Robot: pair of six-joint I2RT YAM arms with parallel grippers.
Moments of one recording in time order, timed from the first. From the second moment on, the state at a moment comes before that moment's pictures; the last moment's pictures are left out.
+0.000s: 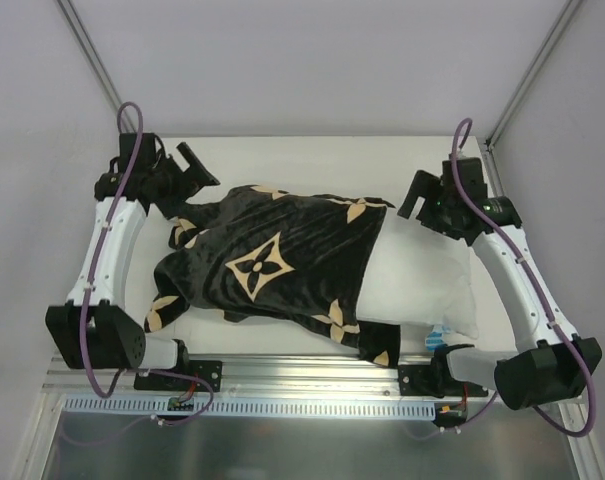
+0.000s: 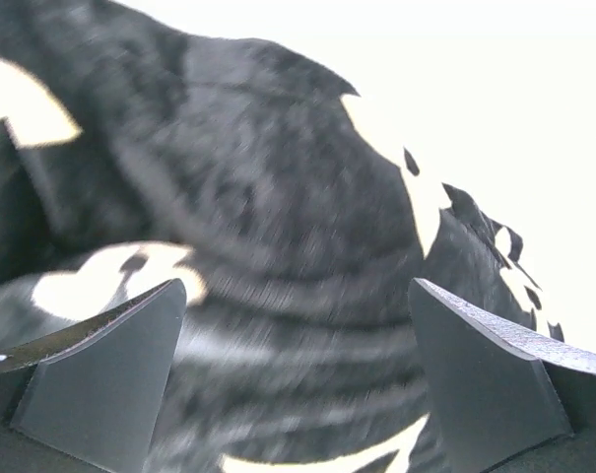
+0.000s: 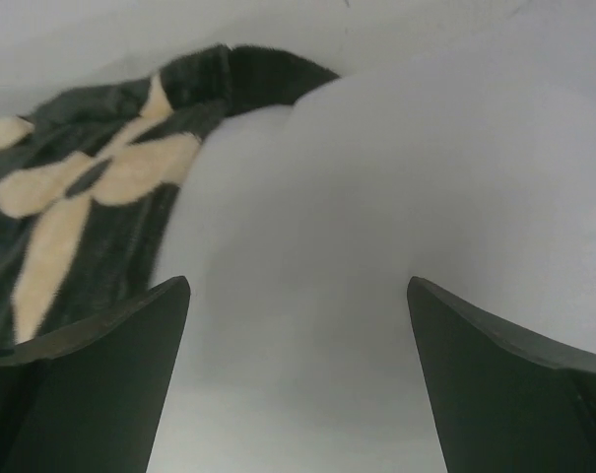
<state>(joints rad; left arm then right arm) 0.05 1.31 1.33 -0.81 0.25 -0.67 0.21 1.22 1.29 -0.87 0.08 0.53</state>
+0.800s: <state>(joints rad) -0.12 2.15 1.80 -0.84 0.28 -0.60 0.33 1.28 1.11 -0.77 0.03 0.48</state>
